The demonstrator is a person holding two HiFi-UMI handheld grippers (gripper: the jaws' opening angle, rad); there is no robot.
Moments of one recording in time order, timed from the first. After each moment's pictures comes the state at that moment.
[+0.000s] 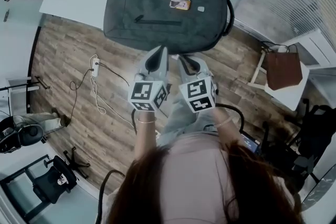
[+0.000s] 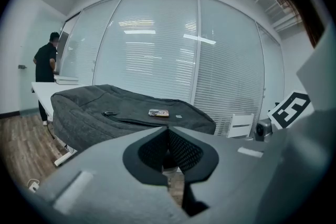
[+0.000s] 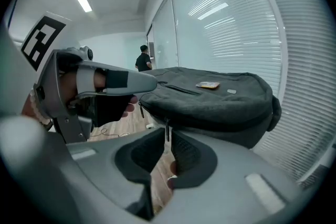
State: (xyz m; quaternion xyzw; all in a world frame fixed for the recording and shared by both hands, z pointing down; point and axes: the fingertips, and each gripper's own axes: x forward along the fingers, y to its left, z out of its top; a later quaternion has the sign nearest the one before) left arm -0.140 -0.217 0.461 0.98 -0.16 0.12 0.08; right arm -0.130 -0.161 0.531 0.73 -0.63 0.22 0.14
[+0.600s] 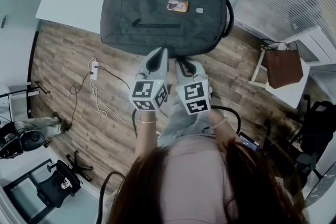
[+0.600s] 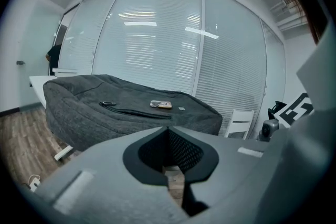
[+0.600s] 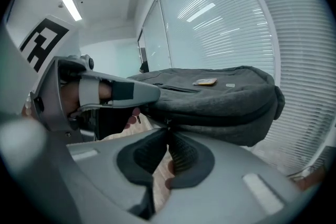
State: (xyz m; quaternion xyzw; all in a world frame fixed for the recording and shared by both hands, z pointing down) left arm -0.128 -0.226 0.487 0.97 -0.15 0.16 0.10; right arm -0.130 -0.177 0.540 0.75 -0.61 0.23 0.08
